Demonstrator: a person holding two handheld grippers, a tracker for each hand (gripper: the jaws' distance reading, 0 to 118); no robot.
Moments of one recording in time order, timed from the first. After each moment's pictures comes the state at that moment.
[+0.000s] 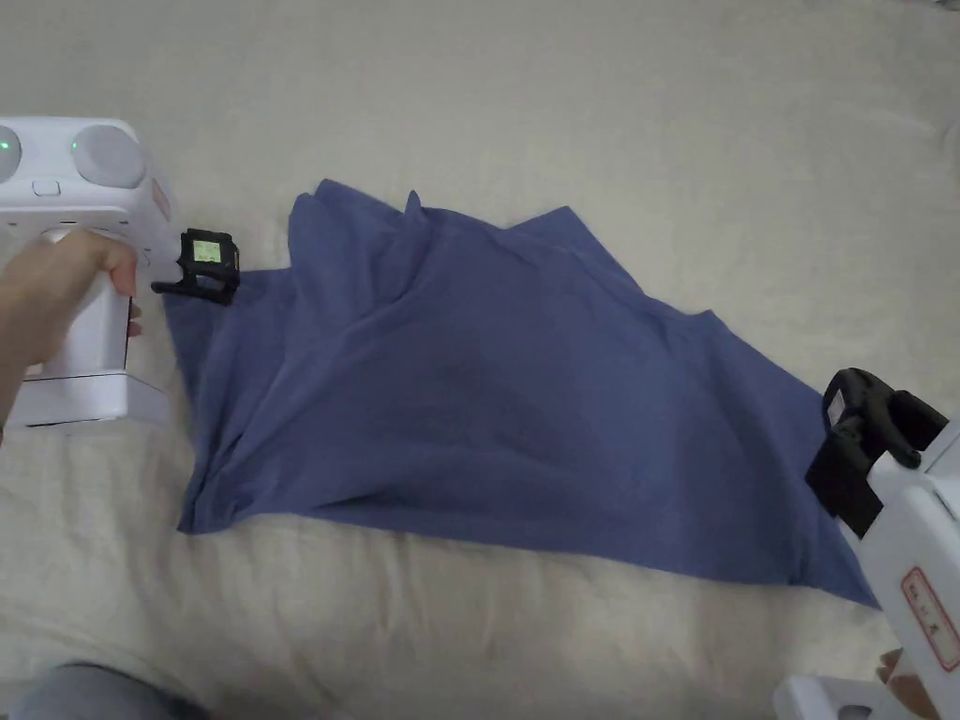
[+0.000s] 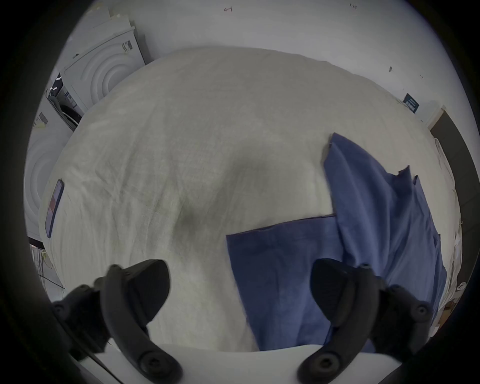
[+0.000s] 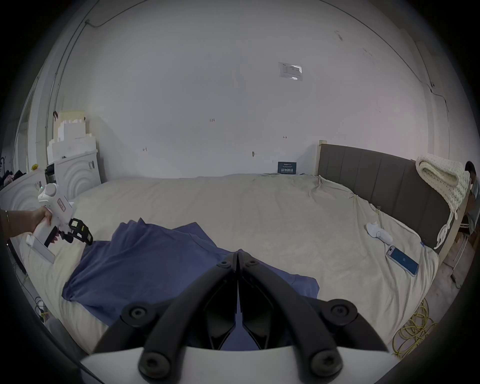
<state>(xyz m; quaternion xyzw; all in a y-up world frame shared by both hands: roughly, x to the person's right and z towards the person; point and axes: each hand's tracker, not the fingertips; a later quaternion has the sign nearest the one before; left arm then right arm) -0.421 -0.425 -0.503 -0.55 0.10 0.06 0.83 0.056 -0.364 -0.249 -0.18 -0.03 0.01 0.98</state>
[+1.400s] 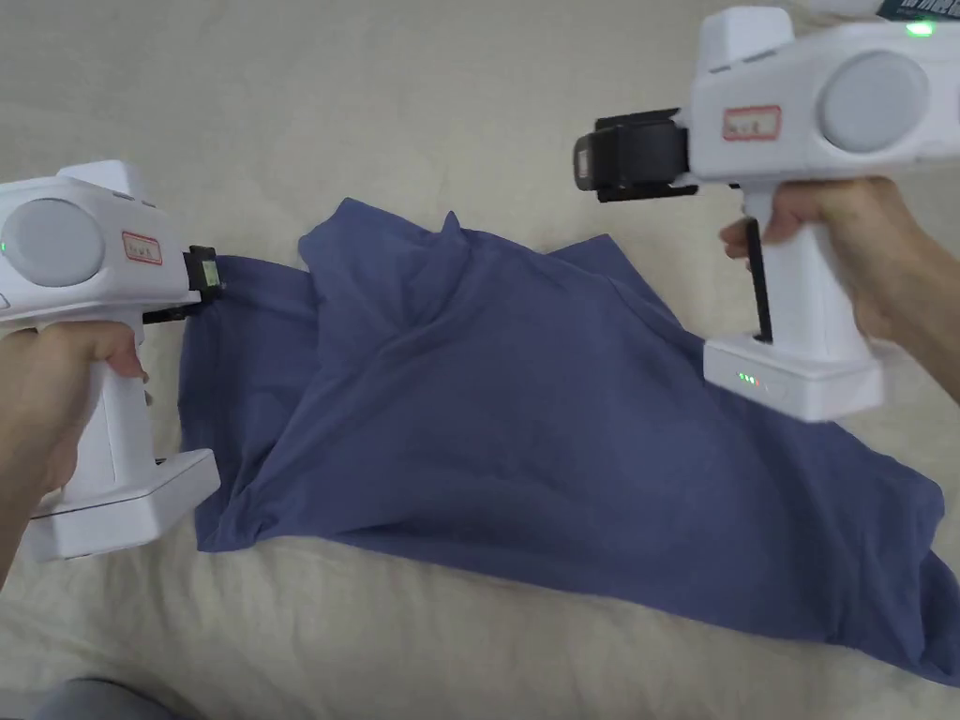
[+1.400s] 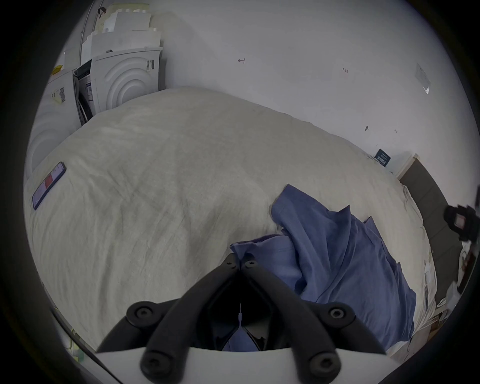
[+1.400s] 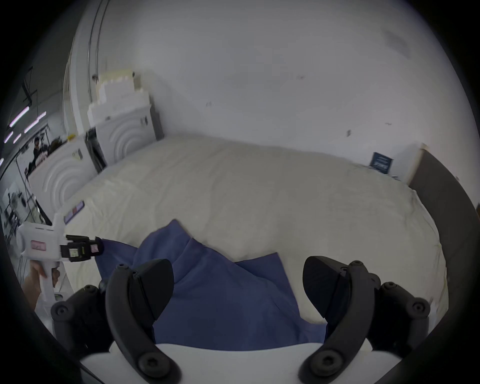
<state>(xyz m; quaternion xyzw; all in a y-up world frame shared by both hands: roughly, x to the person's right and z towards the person) -0.419 -0.391 -0.421 -0.40 0.08 0.15 0.90 -0.052 -0.295 -0.524 -0.35 0.21 0.08 0.91</state>
